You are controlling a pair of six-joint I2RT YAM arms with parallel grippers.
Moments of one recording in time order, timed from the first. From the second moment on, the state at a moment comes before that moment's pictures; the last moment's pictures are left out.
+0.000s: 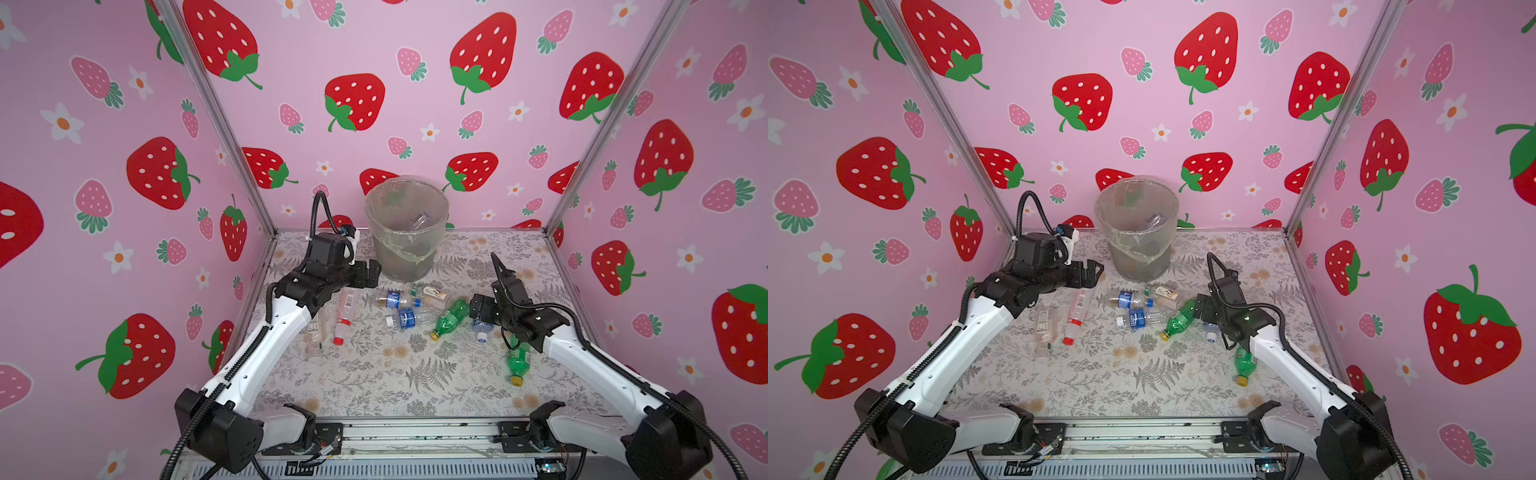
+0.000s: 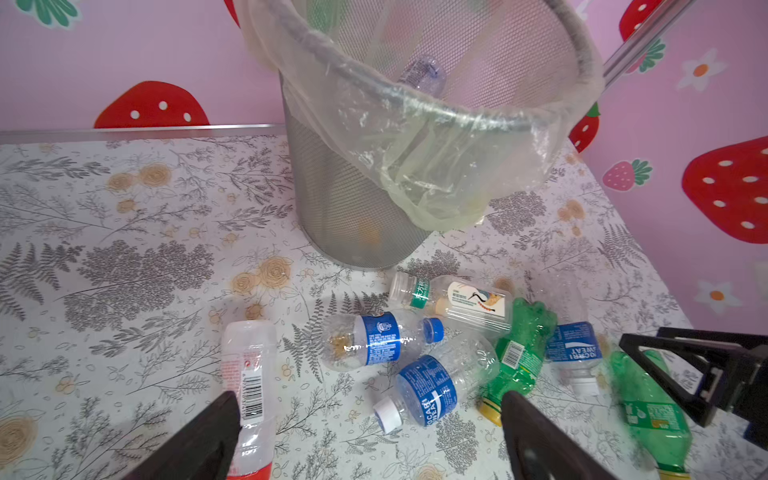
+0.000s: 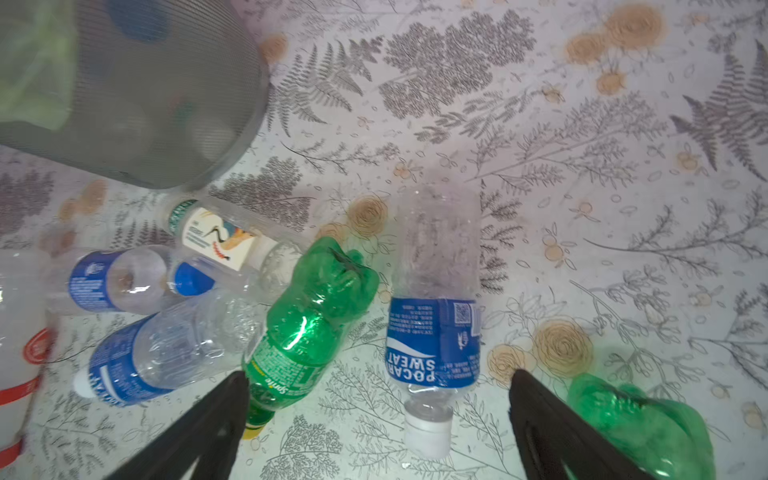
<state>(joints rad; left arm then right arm) -0.37 1.28 1.29 -0.63 0.06 -0.20 0.55 1.17 0.82 -0.55 0.23 0.60</state>
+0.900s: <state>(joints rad) -0.36 1.27 1.29 -0.69 0.00 -0.20 0.46 1.02 0.65 -0.80 0.32 0.80</state>
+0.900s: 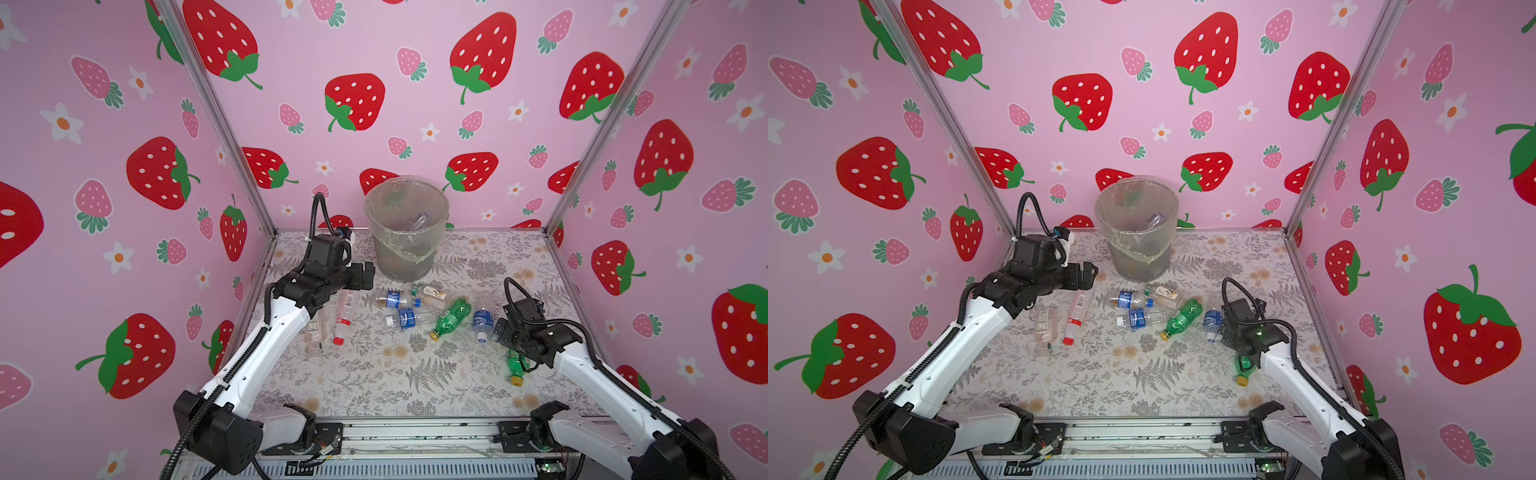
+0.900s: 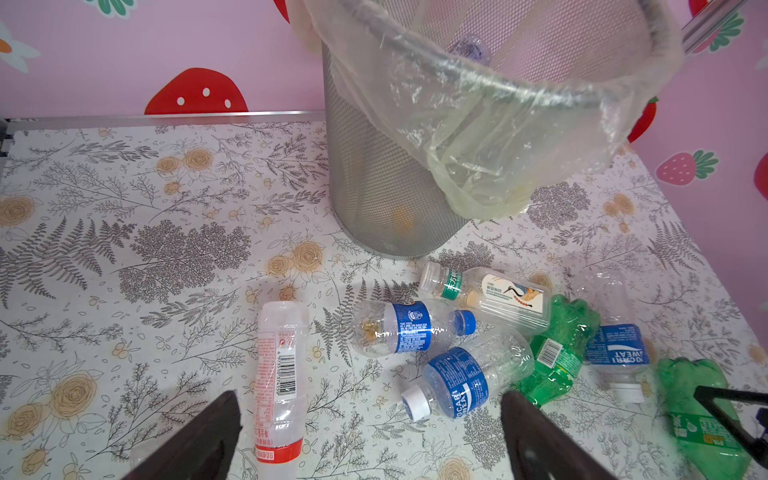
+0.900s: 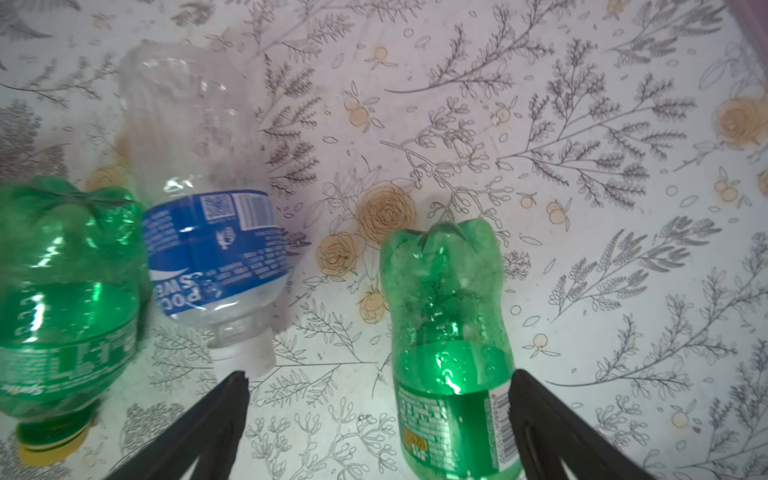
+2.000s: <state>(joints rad) -0.36 1.27 1.29 -0.70 -0.03 -0.18 0.44 1.06 0.52 -0.67 0.26 0.79</state>
